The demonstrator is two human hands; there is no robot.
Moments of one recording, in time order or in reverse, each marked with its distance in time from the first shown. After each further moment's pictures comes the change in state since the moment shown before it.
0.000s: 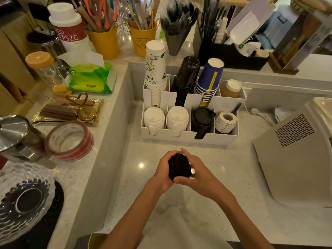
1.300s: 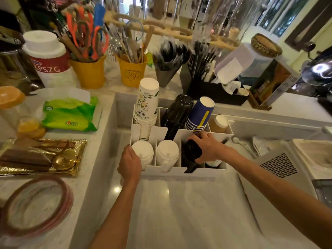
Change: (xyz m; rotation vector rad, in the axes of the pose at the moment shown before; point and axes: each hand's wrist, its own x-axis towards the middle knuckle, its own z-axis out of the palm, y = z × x) left_hand 0.122 0.123 -0.054 0.799 0.916 0.550; right_hand 0.166 -0.039 -0.165 -1.013 -0.010 0.095
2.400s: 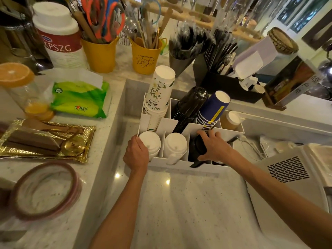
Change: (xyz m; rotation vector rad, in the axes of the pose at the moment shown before) left_hand 0.008 -0.017 0.019 0.117 0.210 0.159; right_hand 0.004 -0.019 0.013 -0.061 0.015 0.107
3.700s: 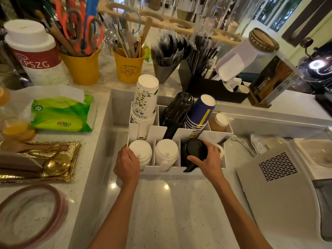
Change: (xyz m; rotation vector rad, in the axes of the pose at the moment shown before) left_hand -0.001 0.003 -0.003 -0.007 0.006 0.013; right_hand -0.026 -0.011 0.054 0.868 0.442 0.415
